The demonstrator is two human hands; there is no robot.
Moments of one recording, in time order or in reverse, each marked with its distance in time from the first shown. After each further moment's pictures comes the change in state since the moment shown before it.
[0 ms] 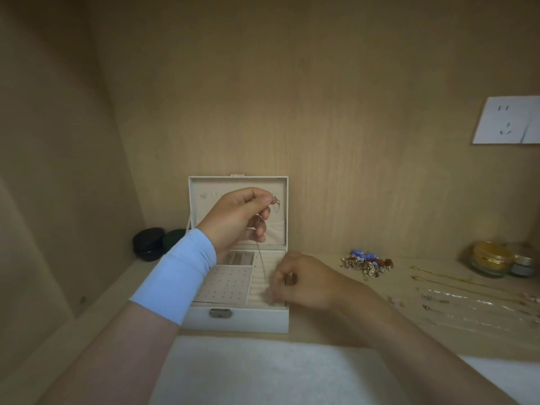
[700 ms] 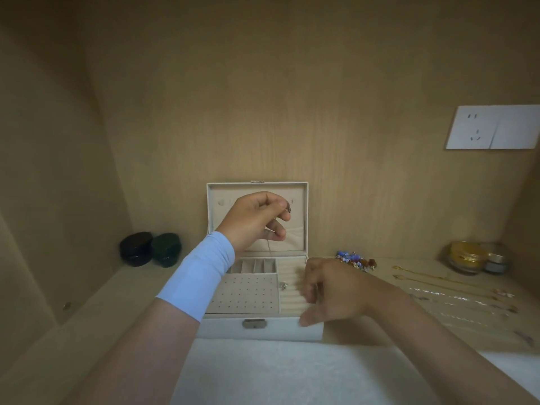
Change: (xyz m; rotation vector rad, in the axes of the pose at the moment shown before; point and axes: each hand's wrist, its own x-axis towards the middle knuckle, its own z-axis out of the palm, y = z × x) left_hand 0.007 0.000 0.040 0.048 -0.008 0.019; right_hand -0.052 0.030 -0.038 -0.244 -0.012 0.011
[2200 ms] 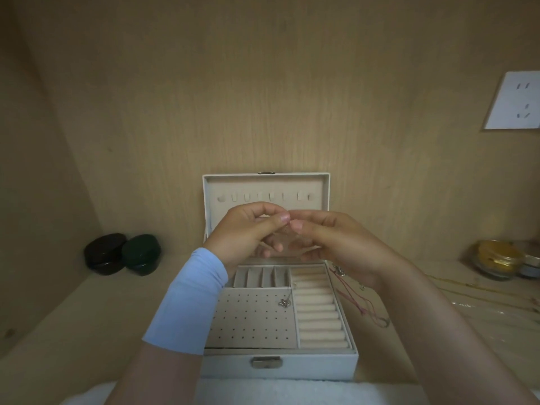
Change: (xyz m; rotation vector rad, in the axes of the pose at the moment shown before) left_hand 0.036 -0.041 -0.004 0.021 -0.048 -0.111; right_hand 0.061 0.003 -0.036 0.997 0.156 0.133
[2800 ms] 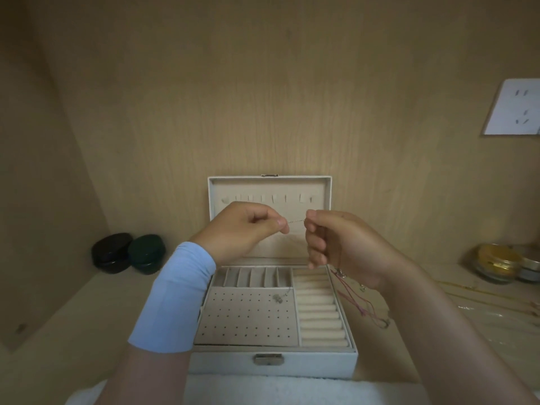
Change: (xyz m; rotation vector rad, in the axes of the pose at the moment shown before) left_hand -0.008 0.015 -0.017 0.453 -0.040 0.150; right_hand -0.008 -0.011 0.001 0.230 -0.060 0.008
